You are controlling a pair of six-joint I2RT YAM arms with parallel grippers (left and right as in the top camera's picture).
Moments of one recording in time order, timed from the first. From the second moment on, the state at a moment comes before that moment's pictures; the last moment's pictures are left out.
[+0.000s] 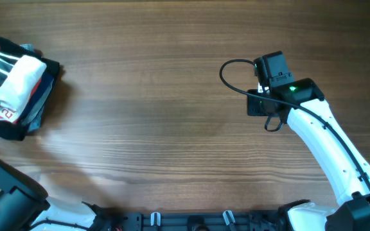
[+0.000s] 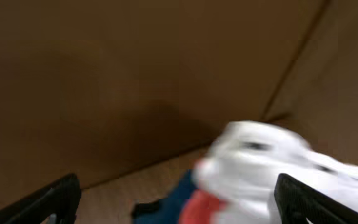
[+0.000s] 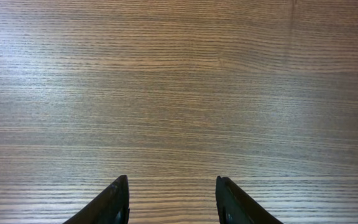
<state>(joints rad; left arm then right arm) 0.87 1.77 1.10 0.37 -0.13 -0.24 0.29 1.47 1.15 -0.93 0.14 0.25</state>
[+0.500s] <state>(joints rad) 0.71 1.60 1.51 -0.10 0.29 -0.42 0.29 1.47 1.15 -0.88 0.10 0.26</state>
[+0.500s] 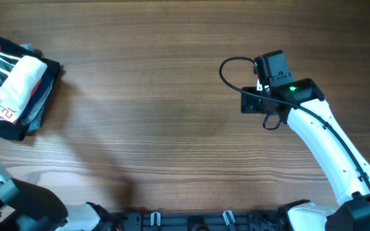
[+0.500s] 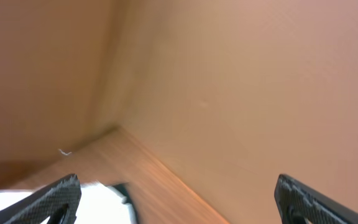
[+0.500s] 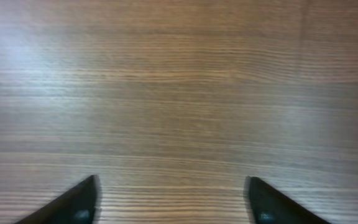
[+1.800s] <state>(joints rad) -0.08 0.70 0.96 -0.78 0.07 -0.24 0.29 0.65 0.88 -0.70 0.17 0.26</state>
